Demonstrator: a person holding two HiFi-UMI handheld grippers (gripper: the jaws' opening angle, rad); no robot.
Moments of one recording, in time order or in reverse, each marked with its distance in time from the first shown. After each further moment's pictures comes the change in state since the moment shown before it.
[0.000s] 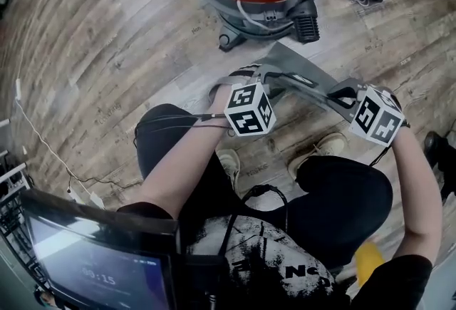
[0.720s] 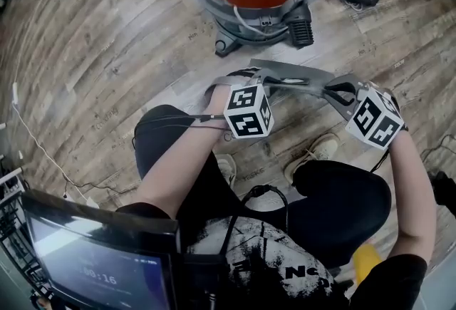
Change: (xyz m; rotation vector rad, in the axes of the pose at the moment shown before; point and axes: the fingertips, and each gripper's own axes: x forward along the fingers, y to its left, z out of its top) left arm -0.012 0.005 0.011 0.068 0.048 0.002; right arm -0.025 -0.020 0.020 0.002 -0.050 -0.148
